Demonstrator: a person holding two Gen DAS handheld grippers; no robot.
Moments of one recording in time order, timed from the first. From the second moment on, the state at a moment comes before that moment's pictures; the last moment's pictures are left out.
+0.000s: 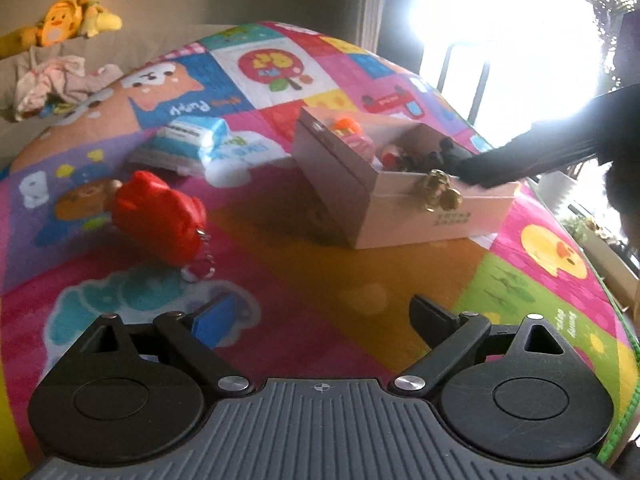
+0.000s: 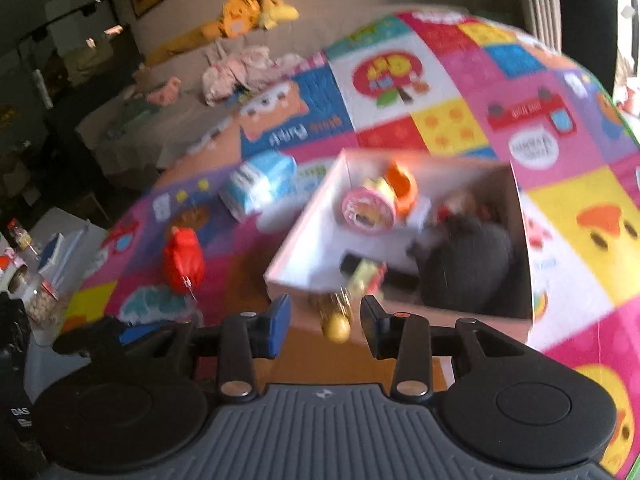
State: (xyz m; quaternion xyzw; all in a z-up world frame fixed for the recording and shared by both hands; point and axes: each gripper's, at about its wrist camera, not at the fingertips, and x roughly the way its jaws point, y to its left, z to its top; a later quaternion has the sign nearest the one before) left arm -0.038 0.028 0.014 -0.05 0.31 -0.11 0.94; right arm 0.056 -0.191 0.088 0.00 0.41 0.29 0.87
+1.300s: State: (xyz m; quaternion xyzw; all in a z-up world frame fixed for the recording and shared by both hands) left arm 0.002 0.073 0.035 -0.03 0.29 0.03 0.96; right arm 0.024 -0.158 0.090 -0.12 0.29 0.28 0.91
